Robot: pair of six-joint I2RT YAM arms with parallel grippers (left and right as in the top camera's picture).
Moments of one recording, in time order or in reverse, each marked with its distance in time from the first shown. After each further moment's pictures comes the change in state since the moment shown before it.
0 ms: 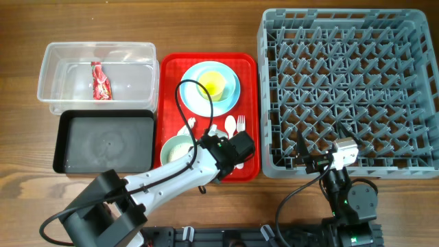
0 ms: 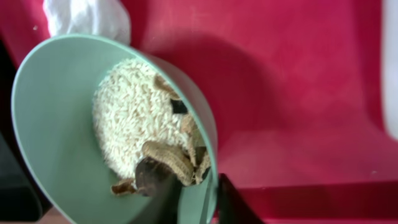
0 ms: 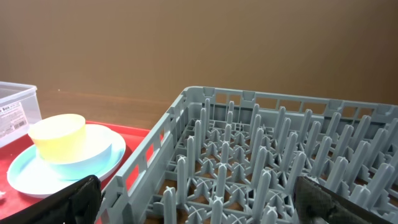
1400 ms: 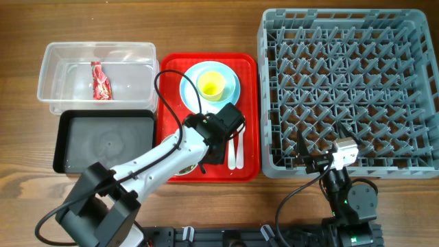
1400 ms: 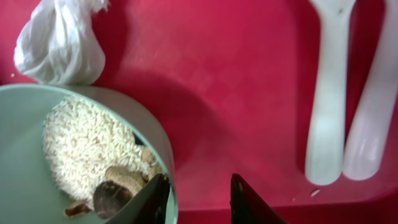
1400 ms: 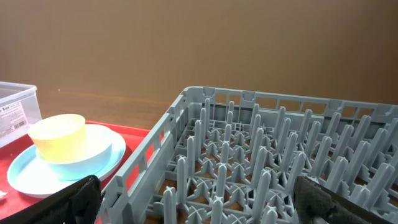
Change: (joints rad) left arm 0.171 0.014 0.087 0.057 0.214 0.001; right arm 0.000 0.000 0.000 0.000 0.000 0.000
